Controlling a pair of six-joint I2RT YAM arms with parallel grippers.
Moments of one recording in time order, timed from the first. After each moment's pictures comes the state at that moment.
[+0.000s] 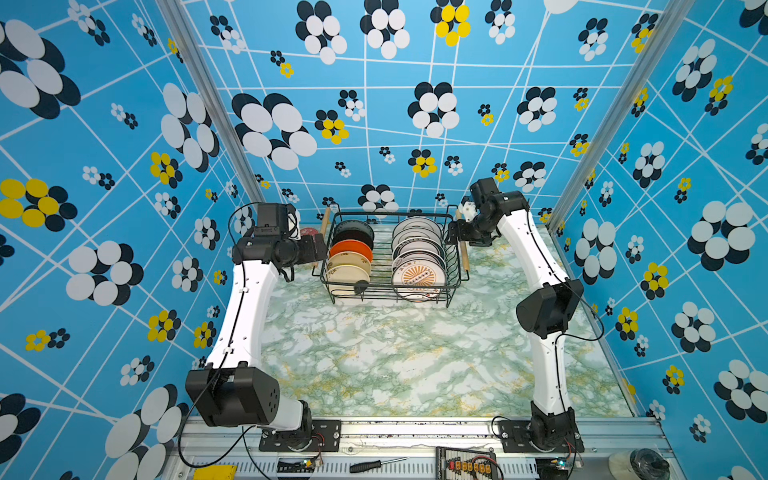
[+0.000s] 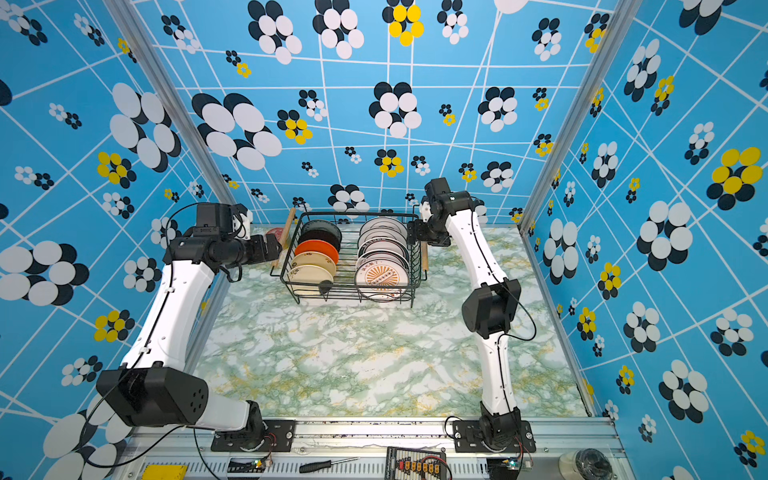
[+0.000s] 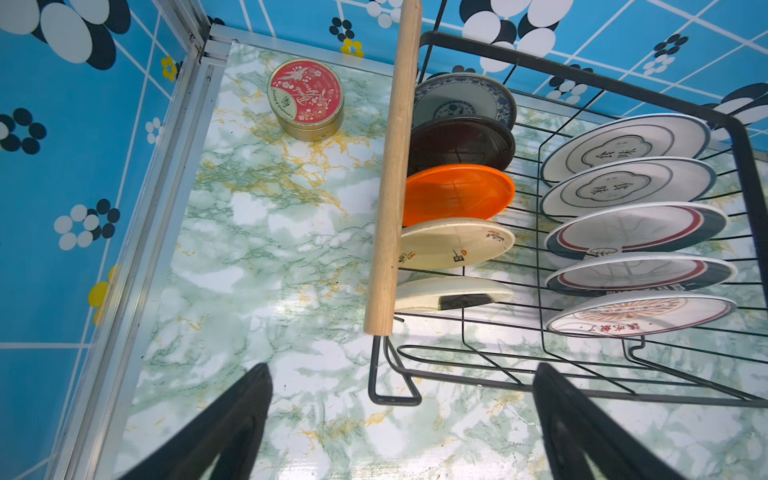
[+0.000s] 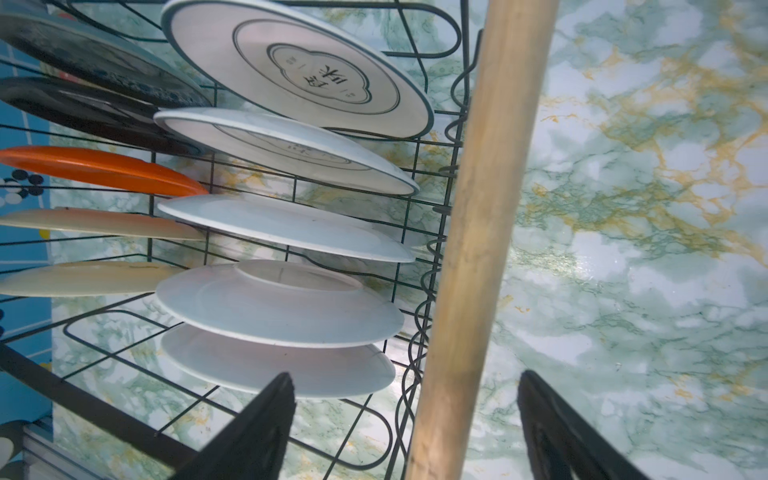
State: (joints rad) left arm 0.05 1.45 1.58 -0.94 0.16 -0.15; right arm 0.27 2.26 2.50 -1.37 -0.17 0.18
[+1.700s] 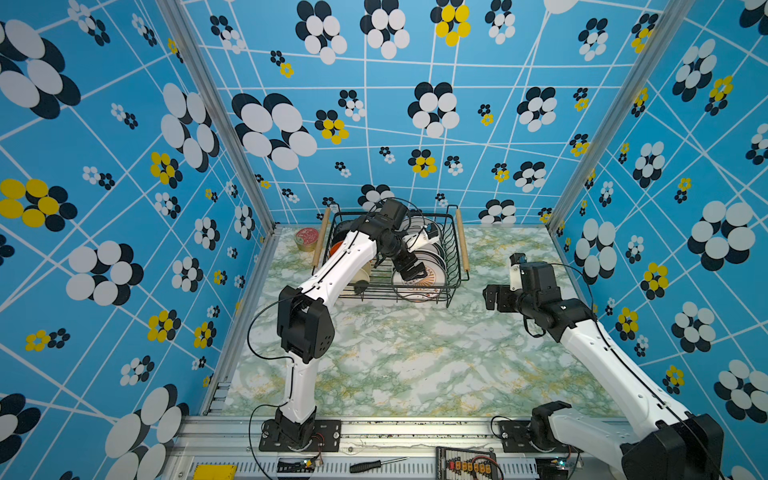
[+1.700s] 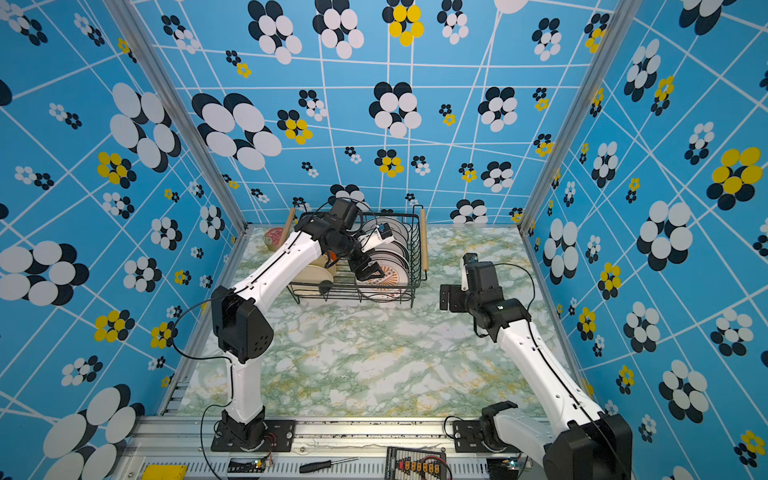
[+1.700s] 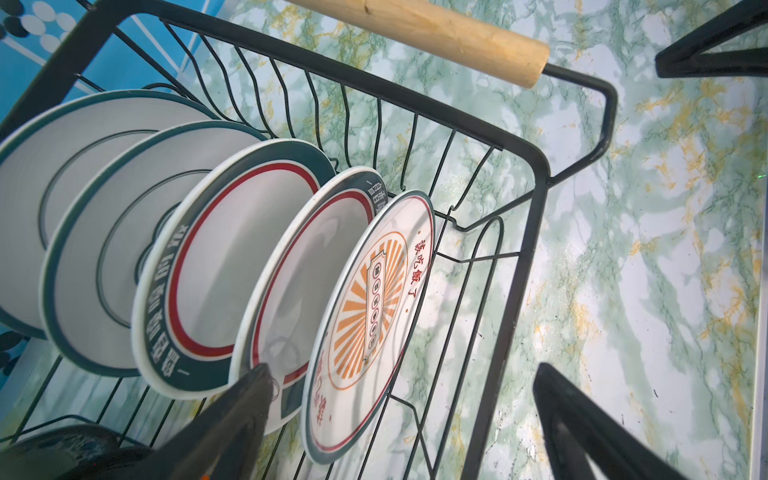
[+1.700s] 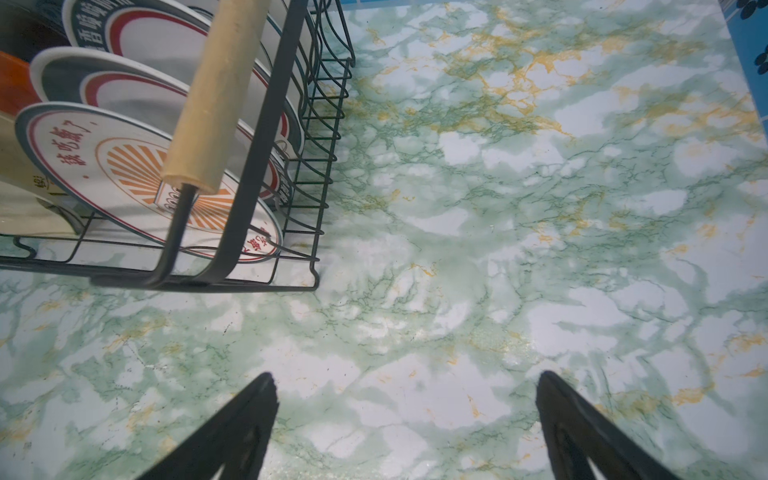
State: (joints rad) left arm -0.51 2.06 2.05 -1.02 0.44 0.60; right arm 0.26 1.13 0.91 -0.58 0.07 0.19
